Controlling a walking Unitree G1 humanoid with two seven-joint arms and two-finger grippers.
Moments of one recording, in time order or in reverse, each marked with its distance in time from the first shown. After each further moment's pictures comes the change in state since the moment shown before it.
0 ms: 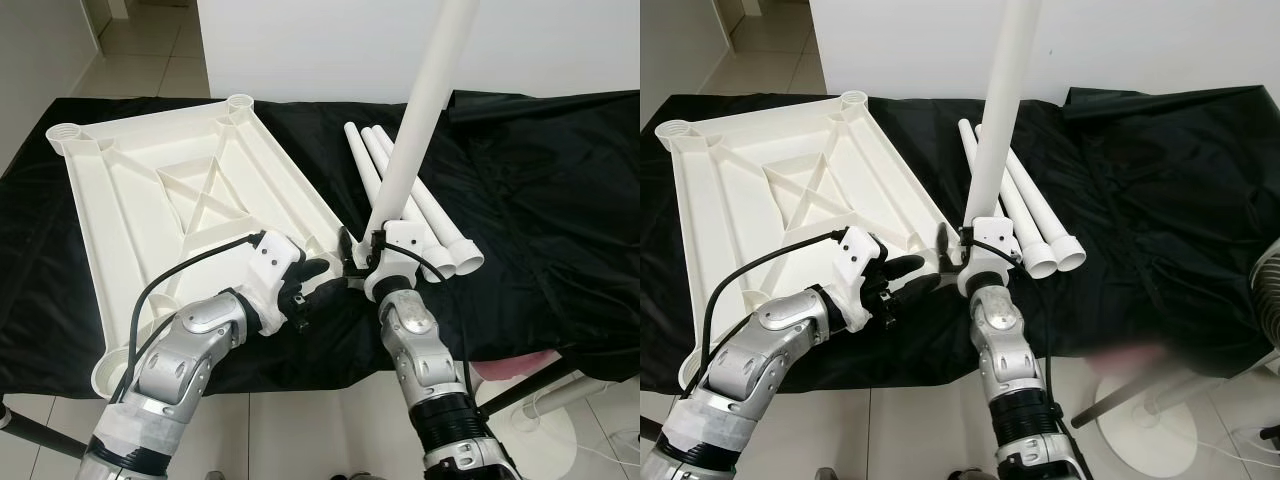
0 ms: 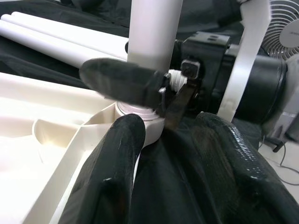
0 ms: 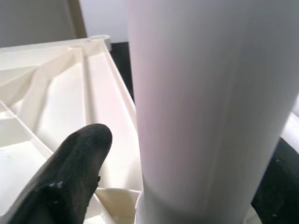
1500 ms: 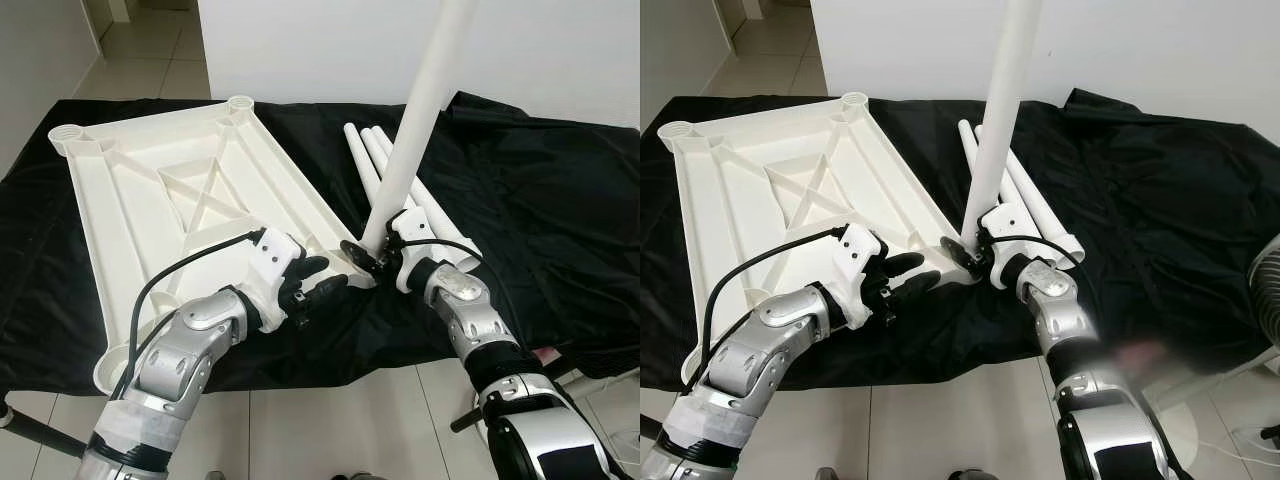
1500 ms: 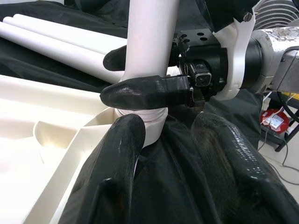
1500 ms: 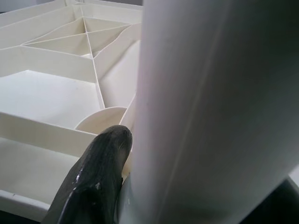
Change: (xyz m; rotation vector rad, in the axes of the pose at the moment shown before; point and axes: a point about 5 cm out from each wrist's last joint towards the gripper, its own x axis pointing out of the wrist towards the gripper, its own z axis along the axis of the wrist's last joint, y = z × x) left arm 0.001 0.002 0.002 0.002 0.005 0.008; right arm 0.024 -0.039 -0.006 -0.203 0.094 0.546
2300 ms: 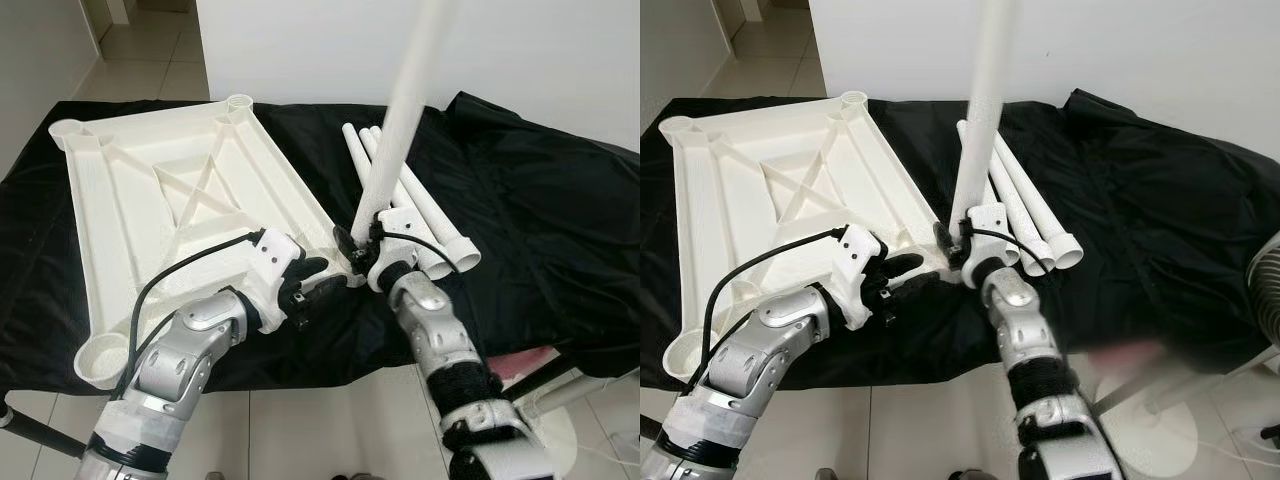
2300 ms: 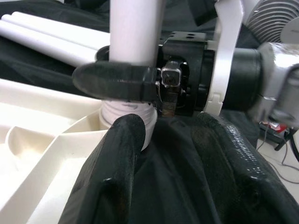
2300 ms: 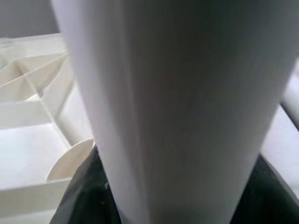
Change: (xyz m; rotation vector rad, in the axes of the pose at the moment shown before) left arm -0.001 0.001 -0.001 -0.002 0.010 0.001; right arm 0.017 0.039 0.011 0.242 -0.053 -0.435
